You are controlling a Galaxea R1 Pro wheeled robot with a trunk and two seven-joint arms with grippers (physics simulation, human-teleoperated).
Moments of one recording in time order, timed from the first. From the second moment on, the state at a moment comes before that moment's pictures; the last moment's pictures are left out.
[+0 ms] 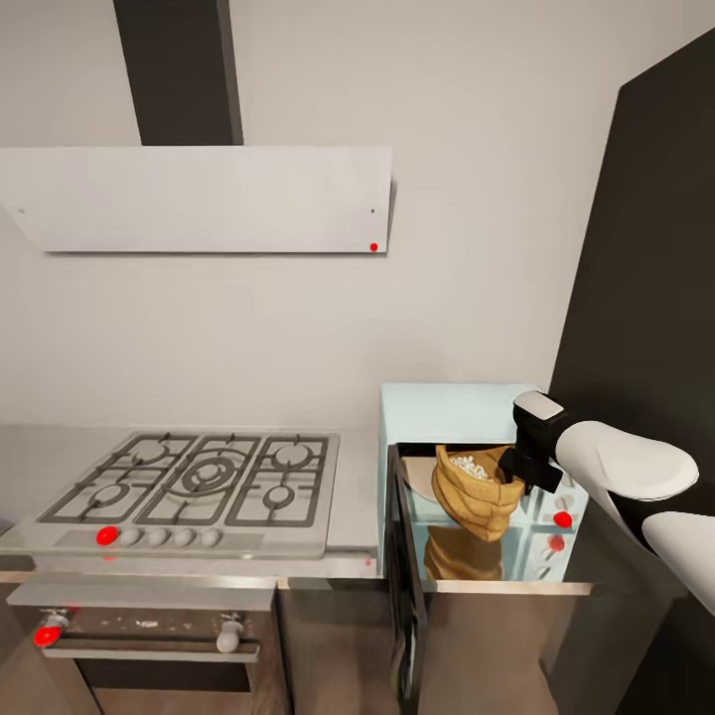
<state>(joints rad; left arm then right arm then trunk) -0.01 -0.03 0.20 -0.11 0.01 0.00 0.00 -1.37 -0.14 -0.96 0.03 0.00 0.71 -0.96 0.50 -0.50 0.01</state>
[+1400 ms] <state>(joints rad) -0.01 -0.03 0.20 -0.11 0.01 0.00 0.00 -1.37 -0.14 -0.97 0.03 0.00 0.71 -0.93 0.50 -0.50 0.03</state>
